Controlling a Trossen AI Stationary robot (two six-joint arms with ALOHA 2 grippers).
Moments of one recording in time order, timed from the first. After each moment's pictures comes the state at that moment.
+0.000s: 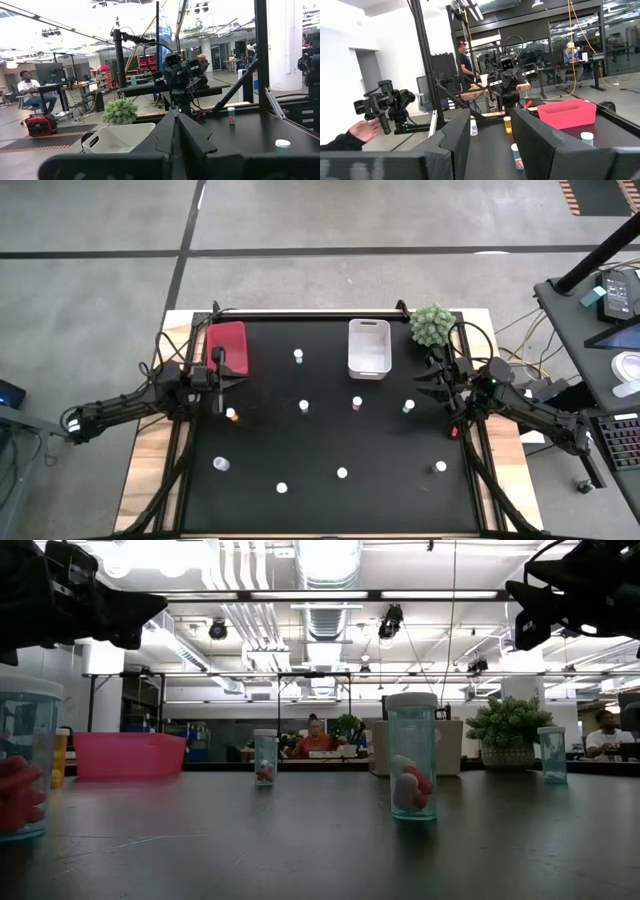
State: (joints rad) left arm 0.33 0.12 0.00 0.28 0.28 0.09; right arm -0.50 0.11 0.01 0.37 -0.66 0.34
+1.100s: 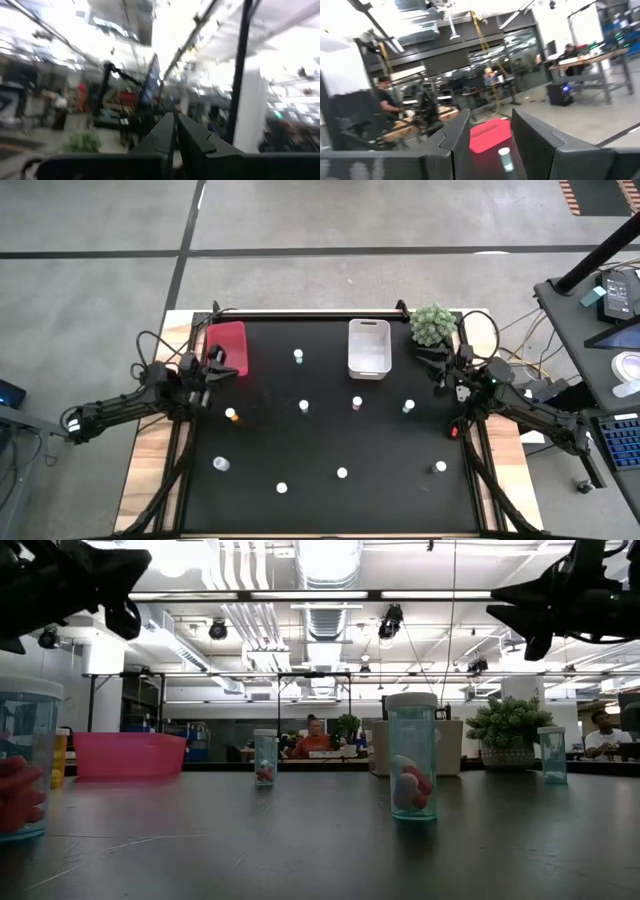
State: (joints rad) left arm 0.33 0.12 0.00 0.56 0.27 -0.34; right arm -0.50 0.11 0.01 0.37 -0.18 0.33
